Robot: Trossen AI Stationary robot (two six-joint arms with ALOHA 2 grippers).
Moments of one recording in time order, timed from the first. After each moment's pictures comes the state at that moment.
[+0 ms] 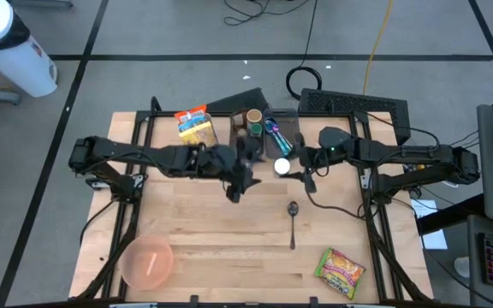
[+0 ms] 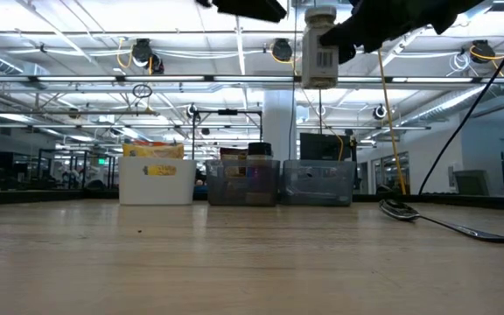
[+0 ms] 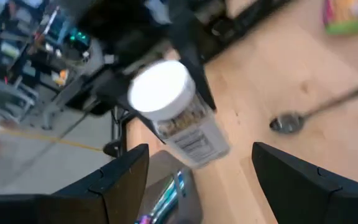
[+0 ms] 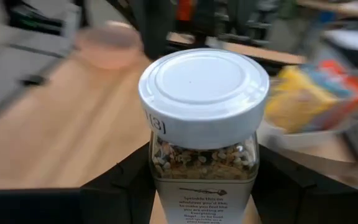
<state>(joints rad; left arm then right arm) -0.04 1.57 1.38 -0.28 -0.18 0.64 -0.20 1.09 0.79 -0.05 -0.29 -0.25</state>
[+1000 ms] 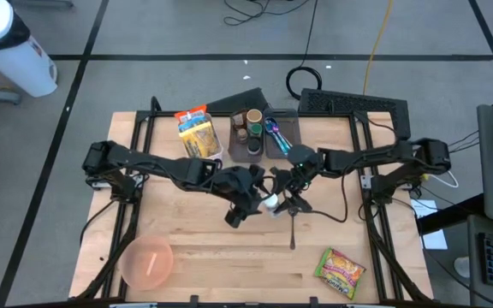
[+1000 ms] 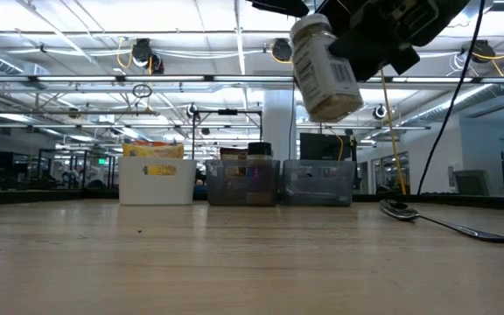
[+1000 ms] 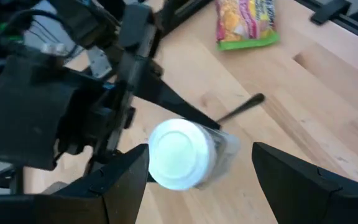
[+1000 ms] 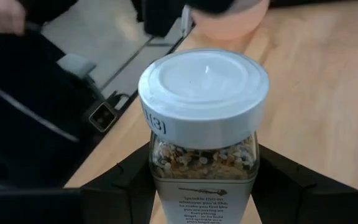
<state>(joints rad) -0.15 1.72 1.52 -0.45 0.00 0.52 -0.11 1.43 0.79 0.14 -0.75 -0.02</state>
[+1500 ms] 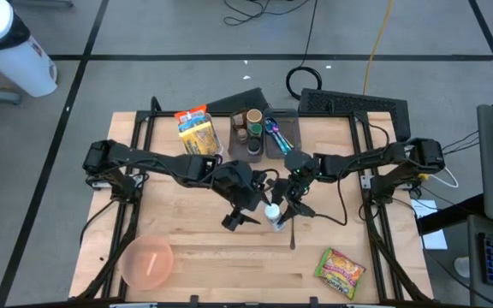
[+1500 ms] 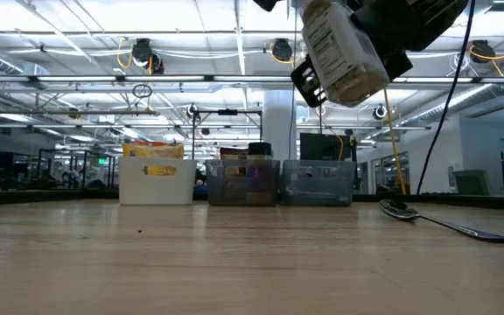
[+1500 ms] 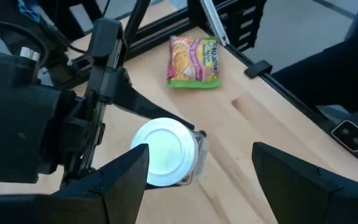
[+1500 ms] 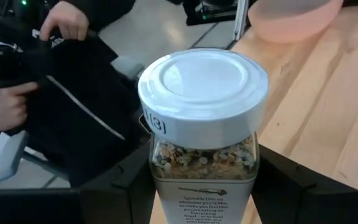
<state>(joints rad) -0.12 1.72 1.52 -0.42 0.29 0.36 -0.07 1.50 0.79 0.25 -0.92 0.04</state>
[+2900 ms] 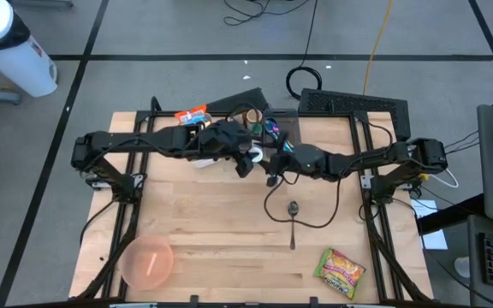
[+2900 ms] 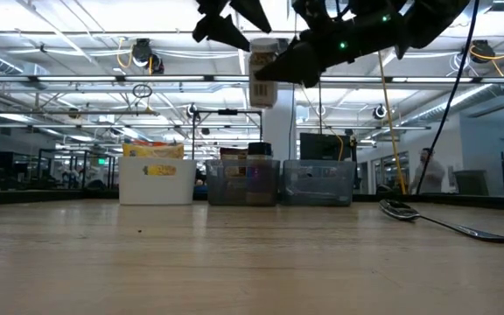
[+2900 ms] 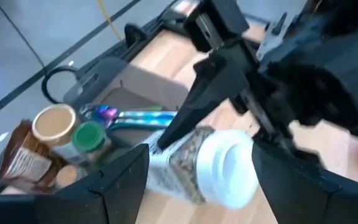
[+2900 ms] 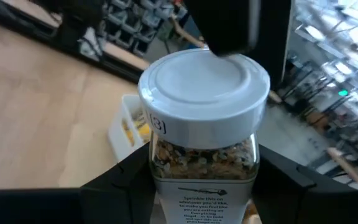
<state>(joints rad) 0.08 1.58 1.52 -0.55 -0.26 -0.30 -0.08 1.48 0.79 0.55 0.30 -0.55</state>
